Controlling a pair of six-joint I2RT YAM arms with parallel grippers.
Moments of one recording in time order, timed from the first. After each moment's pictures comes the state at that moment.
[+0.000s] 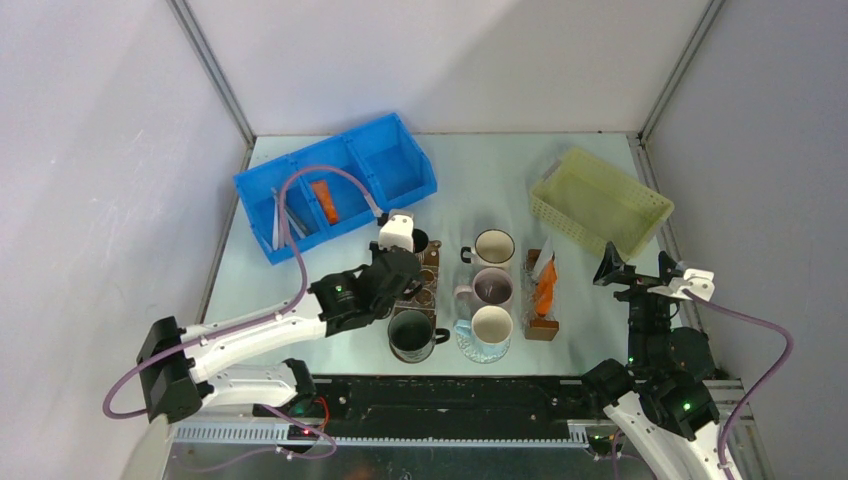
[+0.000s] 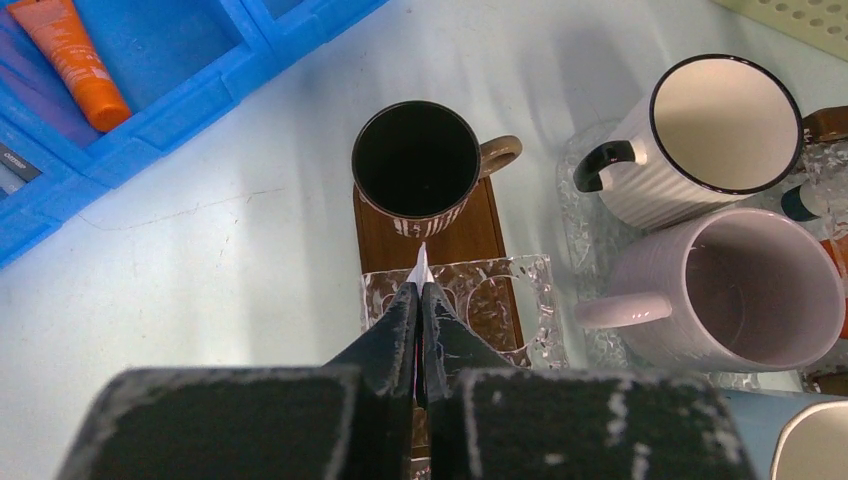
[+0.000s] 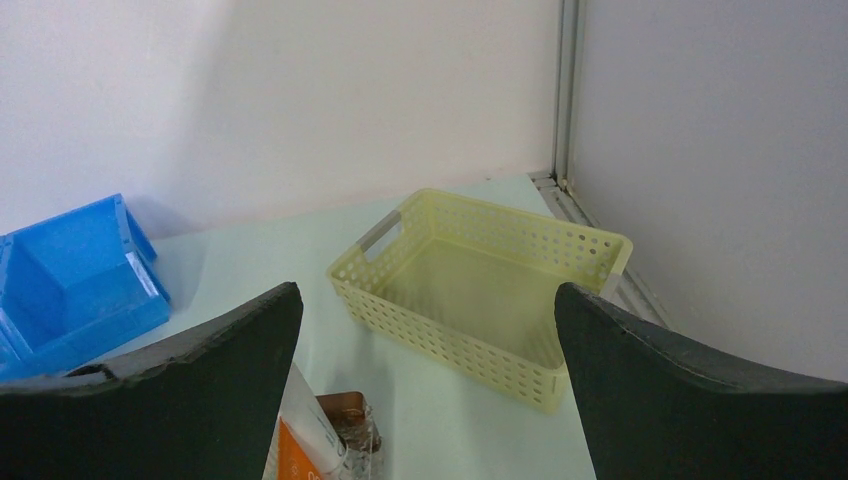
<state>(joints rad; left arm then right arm) -1.06 1.14 0.85 -0.34 -0.73 -0.49 0.50 0.05 0.50 -0.20 0.64 -0.01</state>
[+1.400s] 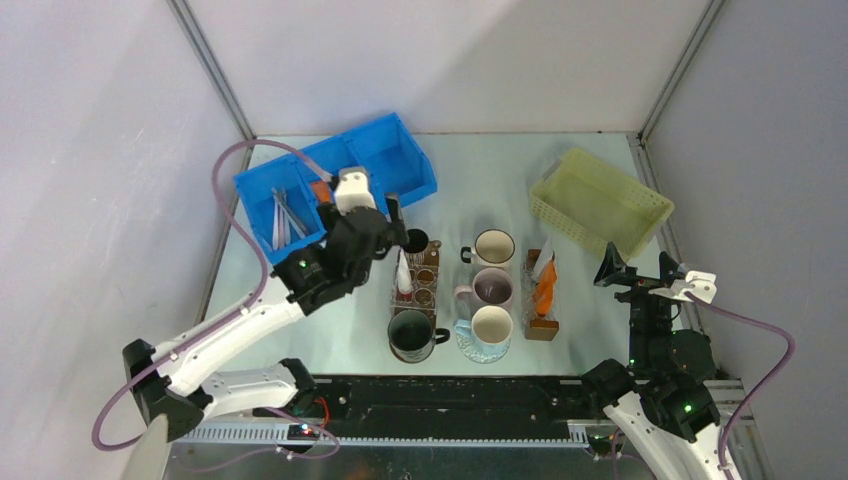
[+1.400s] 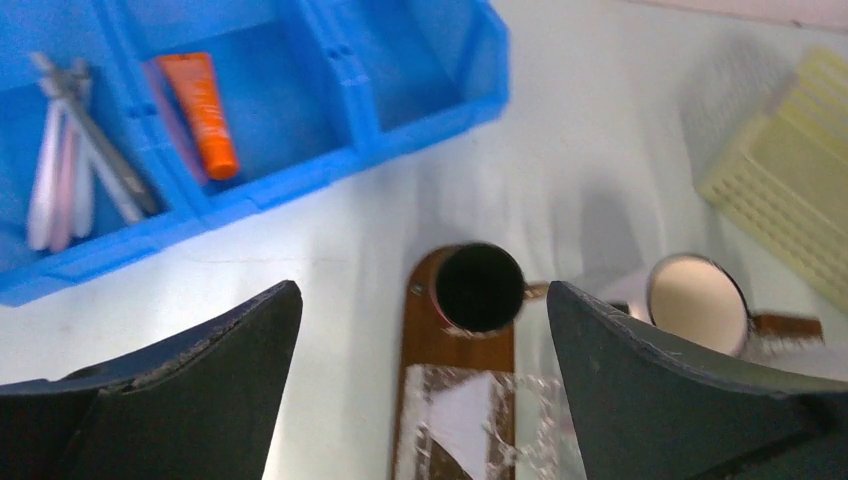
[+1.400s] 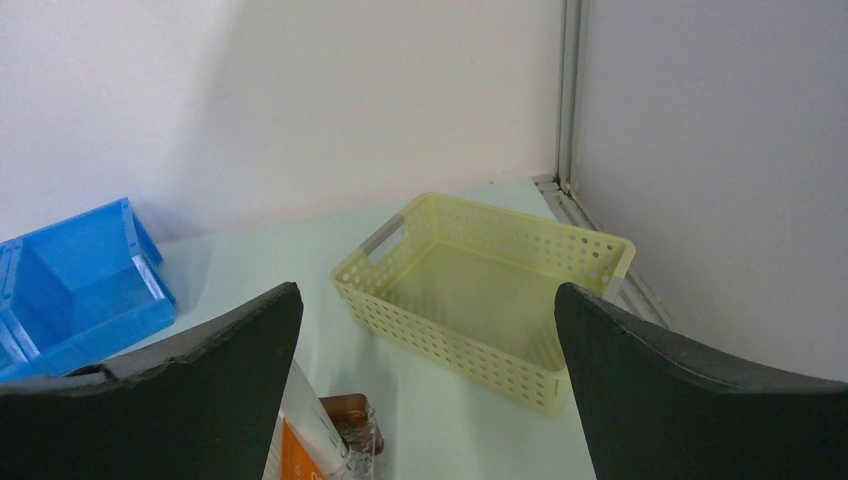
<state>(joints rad) -0.92 1.08 1.03 -0.44 -0.78 -0.54 0.50 0.03 0.50 -0.20 0.63 -0.01</state>
